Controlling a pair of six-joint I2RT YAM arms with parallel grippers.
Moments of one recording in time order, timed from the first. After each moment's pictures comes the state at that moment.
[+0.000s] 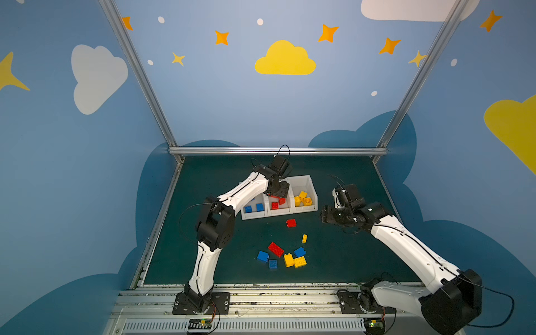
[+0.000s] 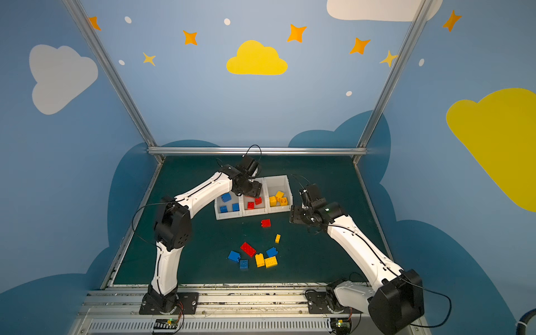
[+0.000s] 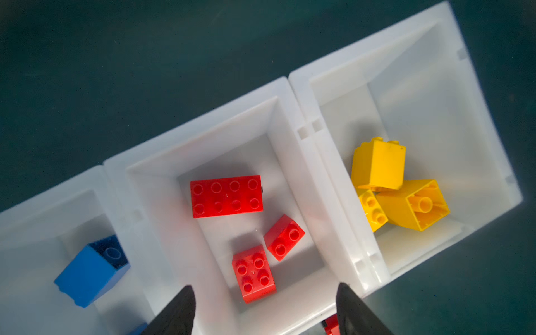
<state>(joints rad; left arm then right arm) -0.58 2.08 1.85 -0.84 -0.06 -0.30 0.49 1.20 1.00 -0.81 0.01 0.51</state>
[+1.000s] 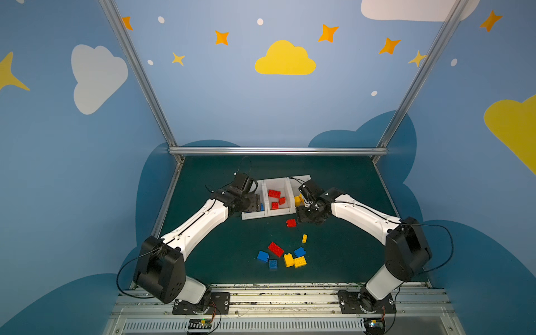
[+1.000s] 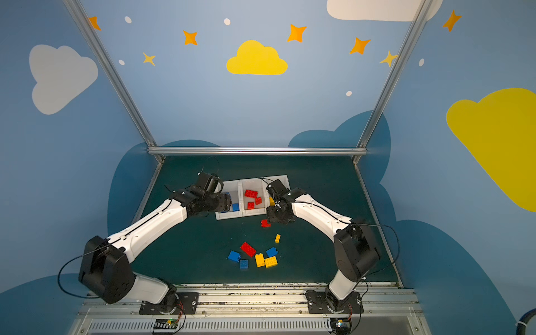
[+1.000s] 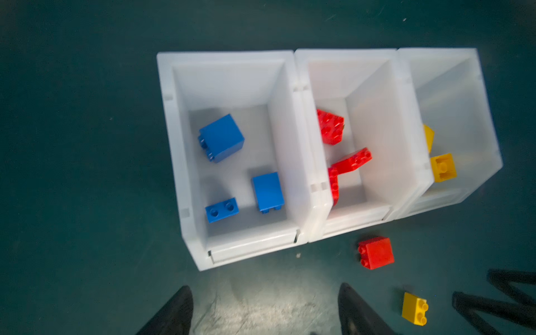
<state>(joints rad) -0.45 1.43 1.11 -0.65 -0.06 -0.49 0.70 1.70 1.27 -0.84 -0.01 0.50</state>
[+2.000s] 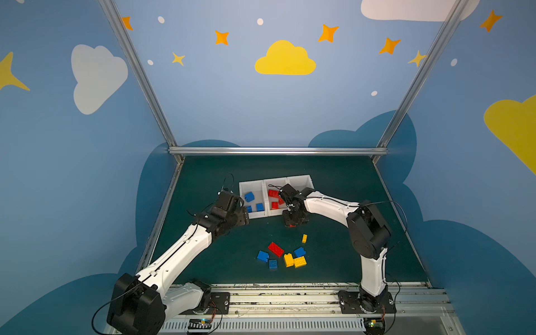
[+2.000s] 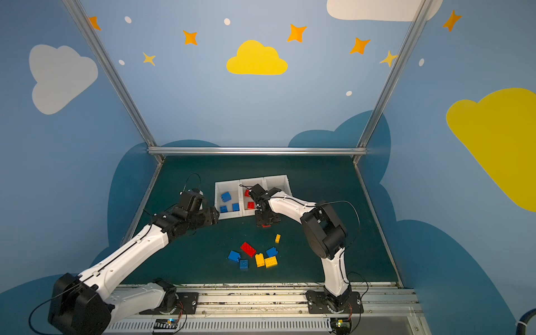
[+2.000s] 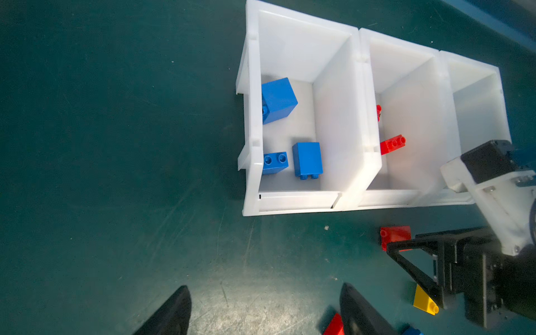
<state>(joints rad) -0.42 1.16 0.83 -0.59 -0.09 -0.60 0.77 2.00 1.45 -0.84 0.04 0.49</state>
